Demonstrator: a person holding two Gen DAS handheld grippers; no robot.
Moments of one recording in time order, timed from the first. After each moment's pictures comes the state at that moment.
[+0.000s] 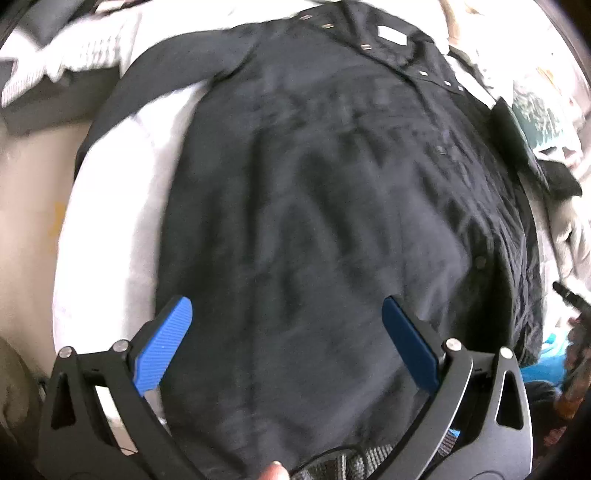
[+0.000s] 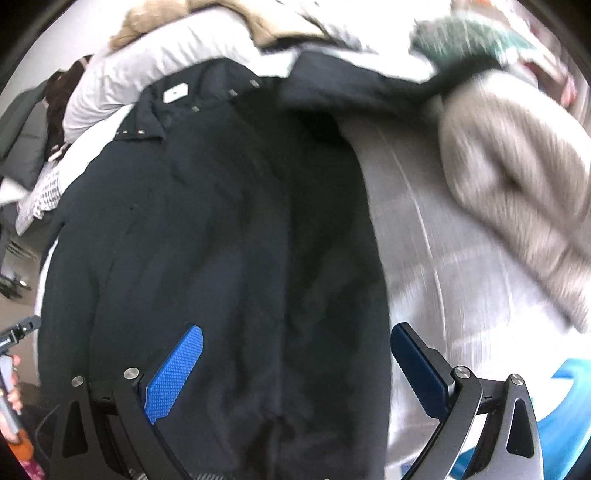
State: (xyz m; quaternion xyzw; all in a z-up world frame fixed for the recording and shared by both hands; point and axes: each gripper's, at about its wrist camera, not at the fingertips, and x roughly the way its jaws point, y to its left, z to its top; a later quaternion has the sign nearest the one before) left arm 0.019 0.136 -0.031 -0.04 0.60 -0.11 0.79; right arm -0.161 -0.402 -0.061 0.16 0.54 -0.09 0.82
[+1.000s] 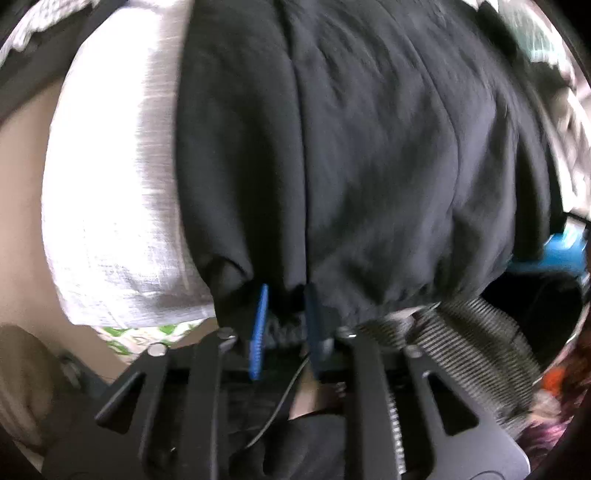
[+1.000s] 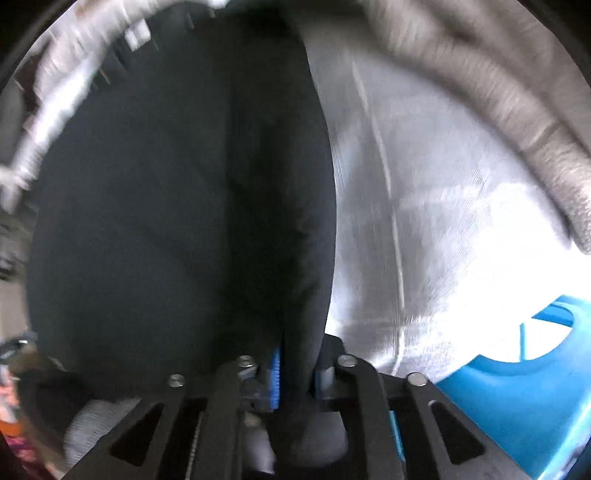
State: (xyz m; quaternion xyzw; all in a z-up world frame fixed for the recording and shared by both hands) left arm -0.074 0.146 -0.074 0.07 0.70 -0.17 0.70; right arm -0.197 -0.410 -0.109 0.11 0.66 -0.13 0.73
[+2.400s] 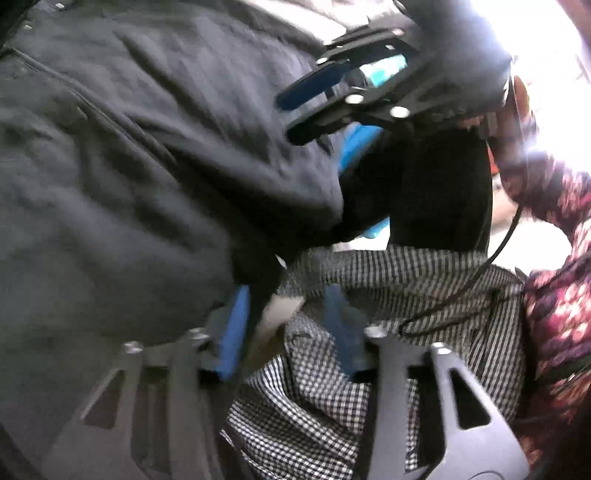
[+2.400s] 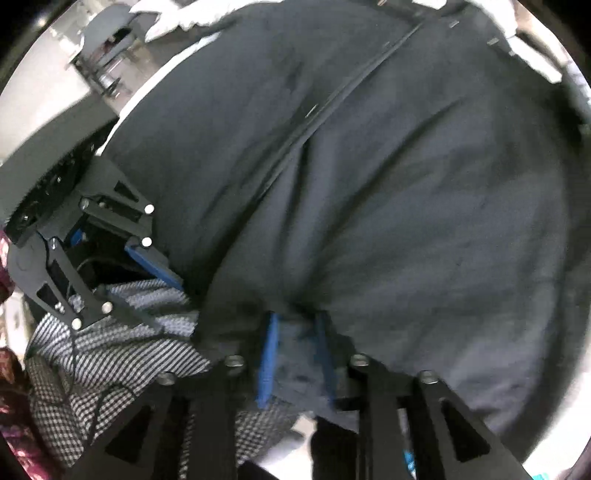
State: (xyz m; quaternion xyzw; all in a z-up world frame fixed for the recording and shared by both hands) left arm -0.143 -0.071 -0.052 0.18 0.54 -0.60 0.56; right arm -0.173 -0.229 -0.070 -0.07 0.59 0.17 0.78
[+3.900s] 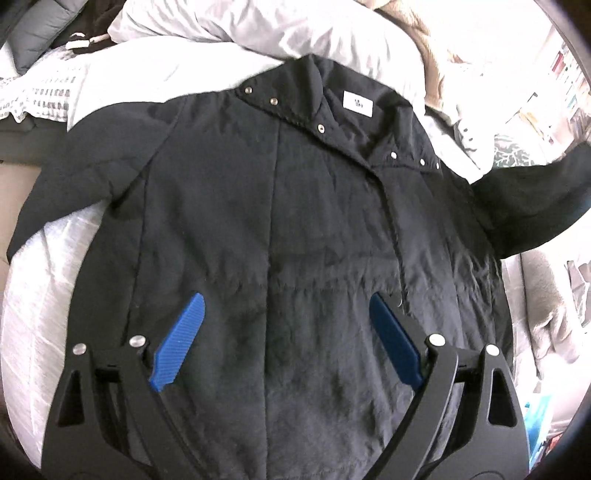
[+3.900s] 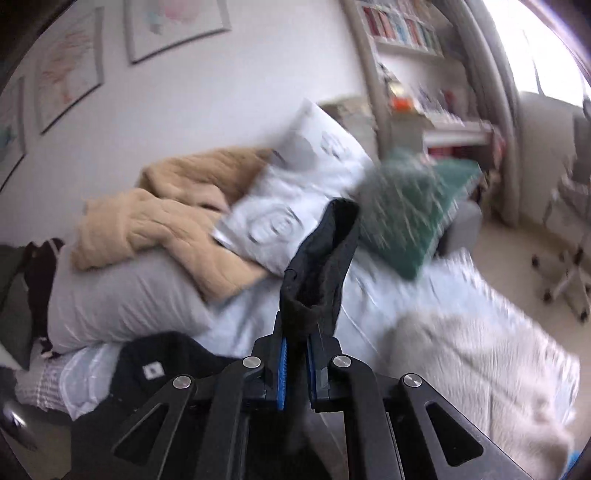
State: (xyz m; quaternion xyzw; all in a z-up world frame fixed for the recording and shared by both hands) left arm 0.085 0.004 -0.009 -0.08 0.50 -0.15 0.85; right arm -0.023 -0.502 0.250 0.14 0.22 -0.22 0.94
